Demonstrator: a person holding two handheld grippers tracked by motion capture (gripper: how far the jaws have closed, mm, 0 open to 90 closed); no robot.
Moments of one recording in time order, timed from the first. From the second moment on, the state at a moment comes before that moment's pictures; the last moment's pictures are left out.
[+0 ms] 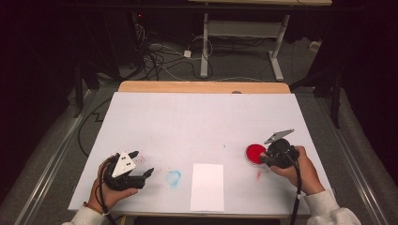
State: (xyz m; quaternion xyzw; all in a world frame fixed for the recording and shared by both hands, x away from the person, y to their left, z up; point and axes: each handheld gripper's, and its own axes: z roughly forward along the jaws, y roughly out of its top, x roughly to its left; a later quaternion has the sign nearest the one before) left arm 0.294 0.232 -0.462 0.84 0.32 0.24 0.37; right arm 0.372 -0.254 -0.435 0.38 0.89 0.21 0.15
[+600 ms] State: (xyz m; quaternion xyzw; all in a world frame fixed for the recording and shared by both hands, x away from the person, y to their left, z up) left arm 0.296 0.232 -0.464 0.84 0.32 0.24 0.37; right arm 0.379 -0.245 -0.439 0.38 0.87 0.25 0.17
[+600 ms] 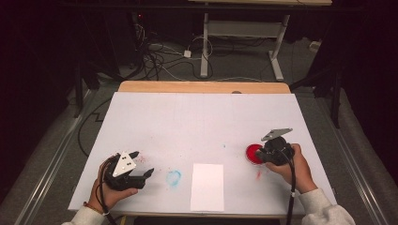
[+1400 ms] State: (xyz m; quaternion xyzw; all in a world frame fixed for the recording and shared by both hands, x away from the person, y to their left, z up) left arm 0.293 0.233 -0.463 0.84 0.32 0.24 0.37; right arm 0.376 -0.243 -0.442 0.36 0.88 0.25 0.19
